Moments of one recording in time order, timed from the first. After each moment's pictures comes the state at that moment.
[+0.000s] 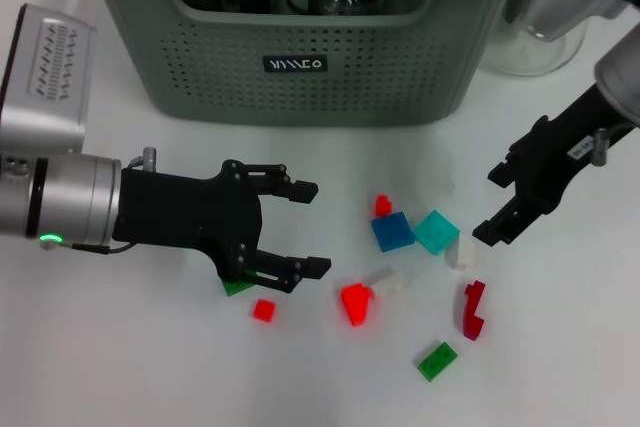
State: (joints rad) left arm -0.43 -2.17 0.91 0.90 2.07 1.68 -1.32; right arm 0.87 2.10 -1.09 -0.98 -2.66 -1.74 2.08
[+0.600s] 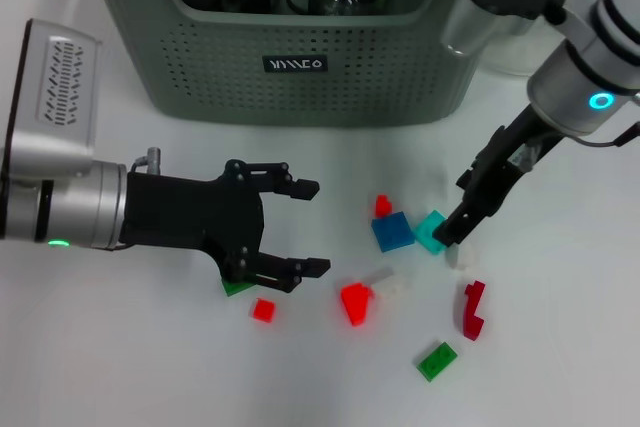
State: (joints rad) left arm -0.43 -2.17 0.91 0.87 2.07 1.64 -1.19; right arm 0.95 2.10 -1.23 -0.79 -2.63 -1.55 2.25
